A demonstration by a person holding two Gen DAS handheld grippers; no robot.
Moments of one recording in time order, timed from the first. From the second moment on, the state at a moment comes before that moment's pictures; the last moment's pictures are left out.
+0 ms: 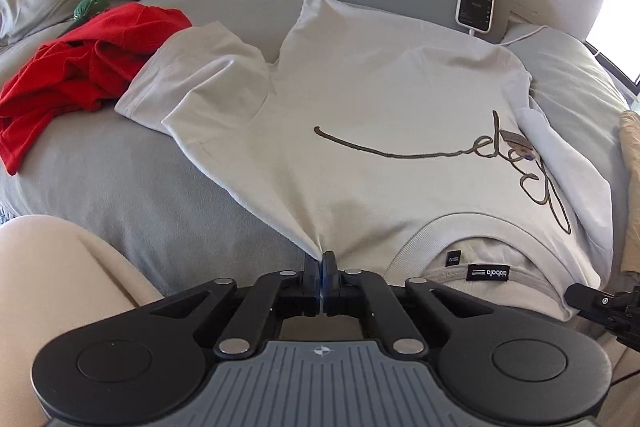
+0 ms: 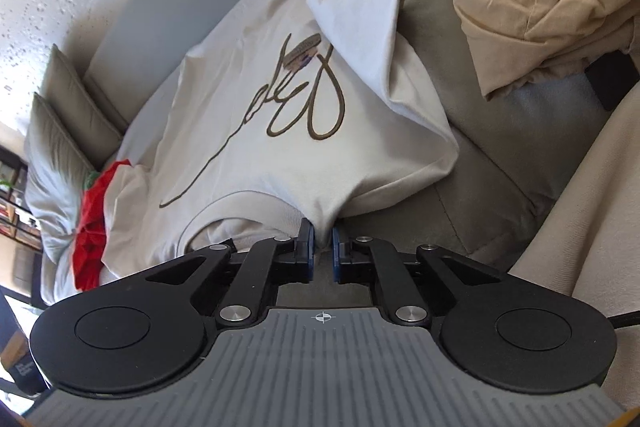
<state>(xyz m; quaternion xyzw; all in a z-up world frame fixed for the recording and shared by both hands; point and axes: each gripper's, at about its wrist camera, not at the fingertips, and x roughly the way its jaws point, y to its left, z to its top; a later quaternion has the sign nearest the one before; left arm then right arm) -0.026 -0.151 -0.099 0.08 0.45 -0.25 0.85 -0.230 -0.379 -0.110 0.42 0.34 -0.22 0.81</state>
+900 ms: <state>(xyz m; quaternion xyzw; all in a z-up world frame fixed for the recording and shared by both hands) -0.017 -0.232 -0.078 0.11 0.42 -0.35 0.83 -0.174 -0.501 -0.027 0.33 0.40 -0.28 0.81</state>
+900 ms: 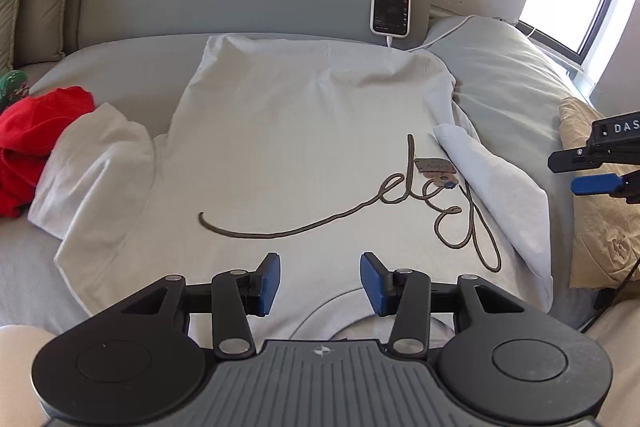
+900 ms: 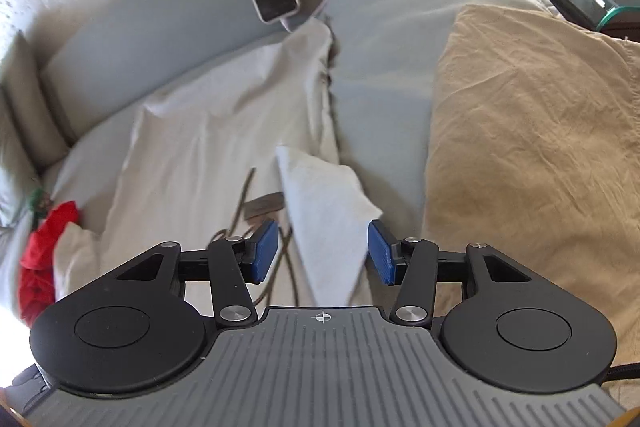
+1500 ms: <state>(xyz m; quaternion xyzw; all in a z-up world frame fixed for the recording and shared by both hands) -0.010 -0.229 -0.103 0.09 0.44 -0.35 0.82 -0.166 -0.542 -0.082 0.46 0.33 -0.20 0.80</state>
